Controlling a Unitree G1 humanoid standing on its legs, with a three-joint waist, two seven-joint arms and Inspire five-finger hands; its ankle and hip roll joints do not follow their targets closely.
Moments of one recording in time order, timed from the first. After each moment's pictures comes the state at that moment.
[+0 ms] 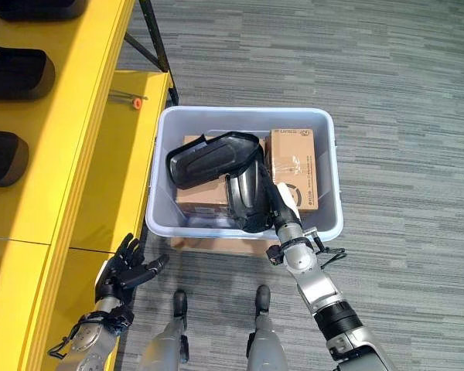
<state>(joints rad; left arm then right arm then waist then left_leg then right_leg) 0.20 0.30 -0.12 0.10 -0.62 -0.11 0.15 -0.37 -0.43 0.30 0.25 -0.04 0.03 -0.19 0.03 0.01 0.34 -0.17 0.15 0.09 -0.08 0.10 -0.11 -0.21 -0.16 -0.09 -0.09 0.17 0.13</state>
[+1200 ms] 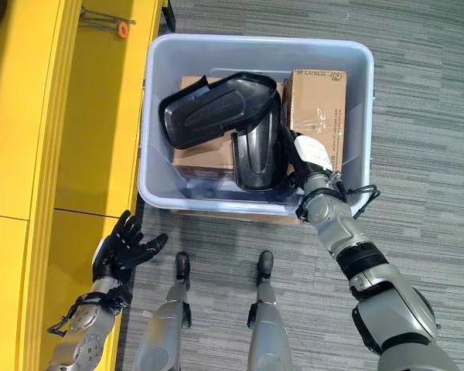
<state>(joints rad) 0.10 0.34 -0.12 0.09 -0.66 -0.14 0.15 -0.79 -0.65 0.49 0.62 -0.27 0.05 -0.17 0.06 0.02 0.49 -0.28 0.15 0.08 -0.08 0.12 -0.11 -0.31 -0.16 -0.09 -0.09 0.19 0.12</state>
